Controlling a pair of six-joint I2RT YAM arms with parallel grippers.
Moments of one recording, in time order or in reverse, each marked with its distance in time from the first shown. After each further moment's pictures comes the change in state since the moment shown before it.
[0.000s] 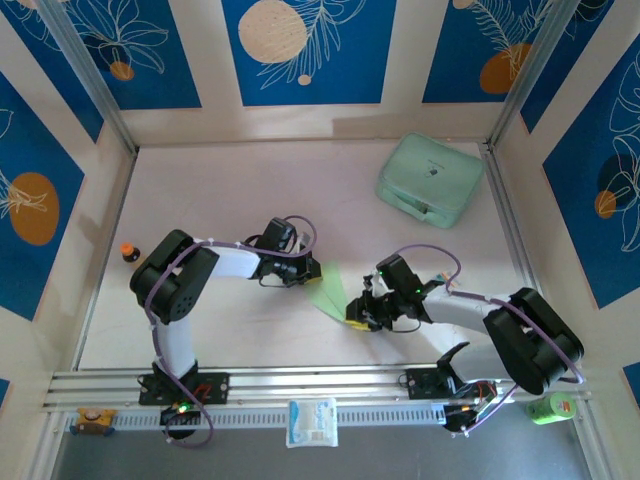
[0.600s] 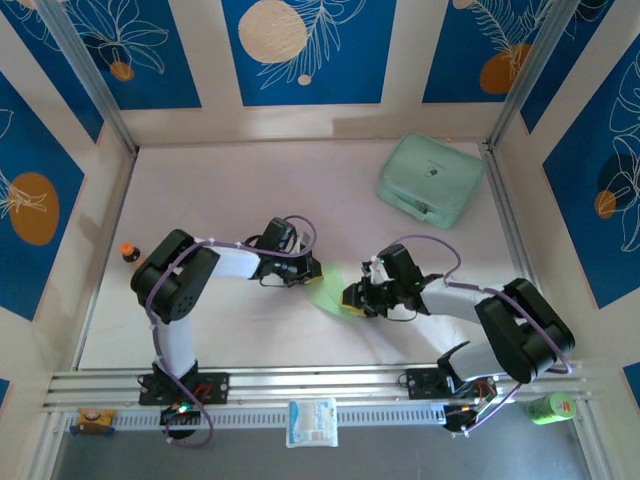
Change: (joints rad) left arm 0.000 0.004 -0.003 0.021 0.004 -0.019; right arm -0.067 0.075 0.040 0.142 -0.051 -0.011
